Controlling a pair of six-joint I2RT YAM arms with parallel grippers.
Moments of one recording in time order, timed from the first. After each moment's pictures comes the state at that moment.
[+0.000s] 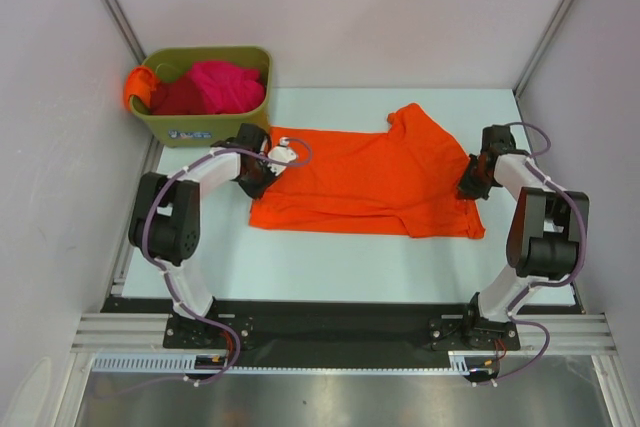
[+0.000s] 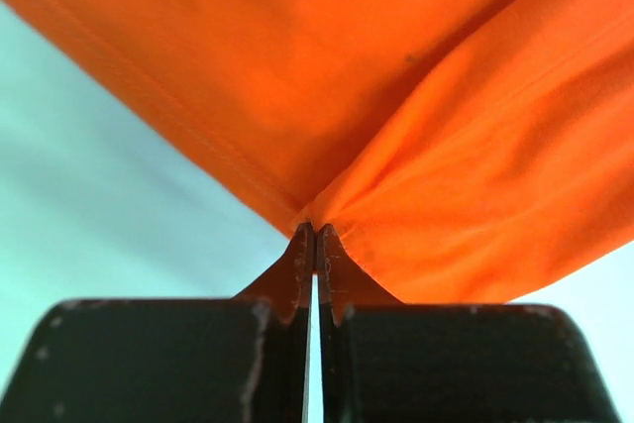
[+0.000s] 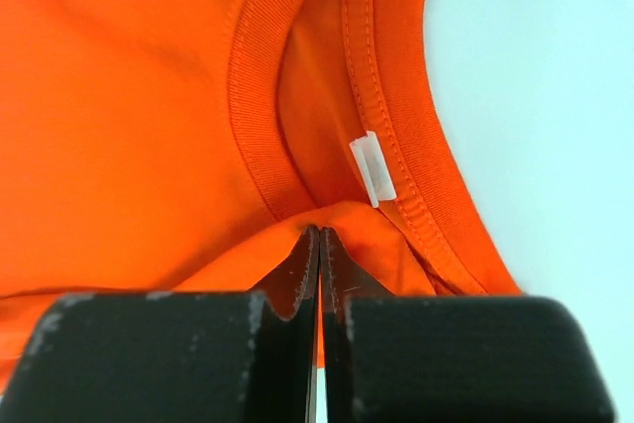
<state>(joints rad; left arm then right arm) -0.26 1.82 1.21 -0.62 0.13 0.60 -0.13 1.70 1.10 -0.55 -0.07 0.37</state>
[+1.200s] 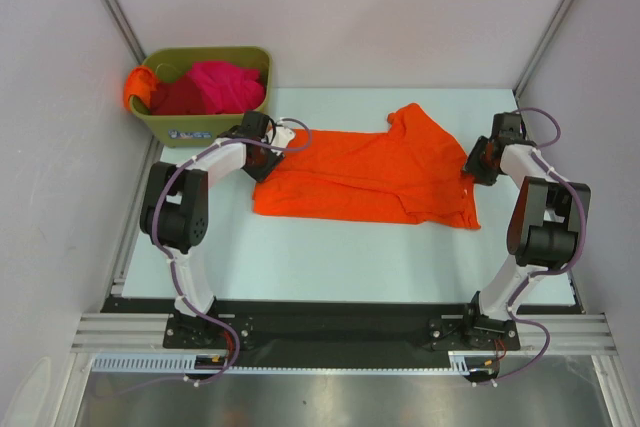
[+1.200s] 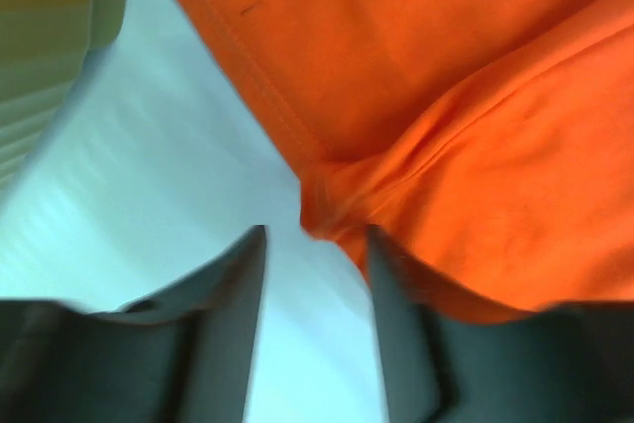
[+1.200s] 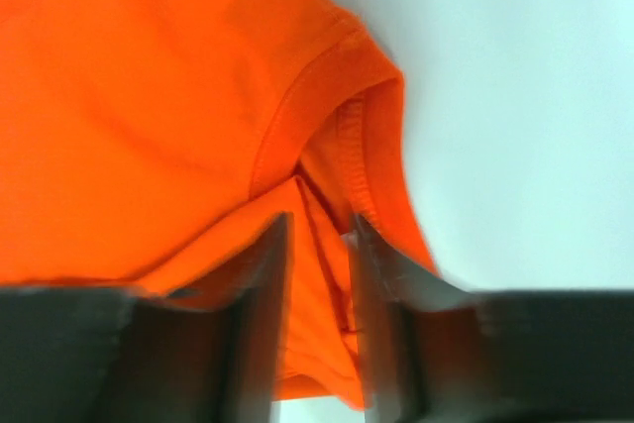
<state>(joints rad) -0.26 1.93 1.34 -0.48 -0.04 0.52 -0.17 1.76 1.20 -0.45 -0.06 0.38</state>
